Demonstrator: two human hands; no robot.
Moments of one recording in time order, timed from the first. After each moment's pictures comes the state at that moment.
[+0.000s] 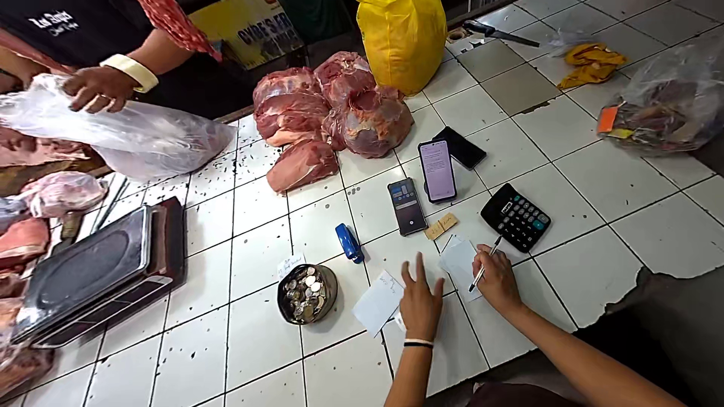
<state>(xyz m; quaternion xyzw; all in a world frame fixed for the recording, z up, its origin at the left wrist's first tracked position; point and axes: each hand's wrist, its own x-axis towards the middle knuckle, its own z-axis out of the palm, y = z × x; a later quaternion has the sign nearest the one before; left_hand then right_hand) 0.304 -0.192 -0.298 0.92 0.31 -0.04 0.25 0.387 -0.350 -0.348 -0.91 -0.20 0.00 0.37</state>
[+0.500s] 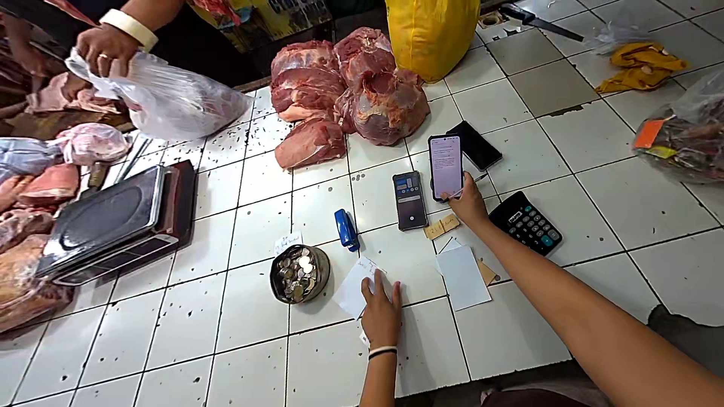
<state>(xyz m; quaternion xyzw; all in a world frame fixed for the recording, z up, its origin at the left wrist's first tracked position) 0.267 -0.165 -0.332 0.87 0.47 -0.04 0.16 0.554 -0.254 -0.324 -0.88 -0.11 0.17 0.43</state>
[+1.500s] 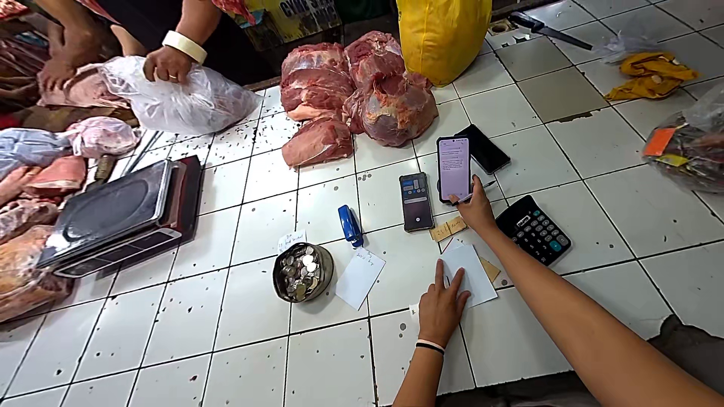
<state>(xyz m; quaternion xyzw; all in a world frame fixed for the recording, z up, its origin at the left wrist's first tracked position) 0.309 -0.231 -0.358 0.96 0.16 -0.01 0.22 0.549 -0.257 -0.339 -0.86 -0.12 0.14 0.47</state>
